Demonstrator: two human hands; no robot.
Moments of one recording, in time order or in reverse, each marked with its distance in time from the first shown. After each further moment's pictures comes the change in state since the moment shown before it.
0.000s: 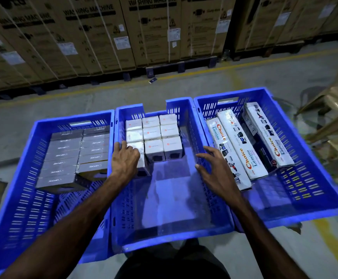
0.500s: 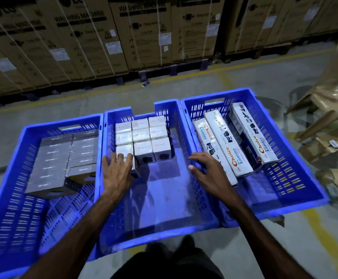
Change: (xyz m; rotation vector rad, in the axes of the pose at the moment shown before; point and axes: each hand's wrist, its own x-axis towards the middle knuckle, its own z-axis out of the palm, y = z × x) left_hand -0.034 0.027 0.017 -0.171 0.159 -0.106; right_hand -0.013 0.011 -0.023 0.167 -0.014 -0.040
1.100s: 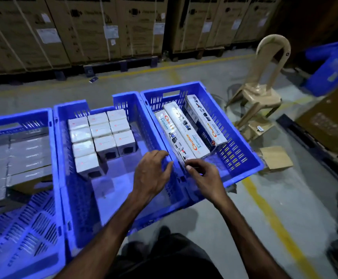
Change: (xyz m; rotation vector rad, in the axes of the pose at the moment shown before) left_hand -0.046 0.150 -0.063 -1.017 0.247 0.365; right_hand -0.090 -0.008 -0.032 0.099 0.270 0.316
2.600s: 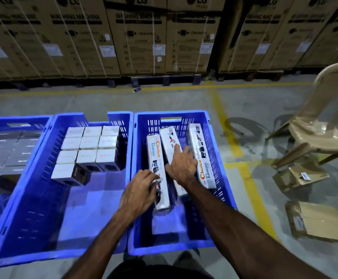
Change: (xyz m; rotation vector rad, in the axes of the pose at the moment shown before) left_hand 0.072 0.057 0.103 0.231 0.038 -0.173; right_hand 0.238 0.044 -0.017 -0.973 -0.238 -0.171
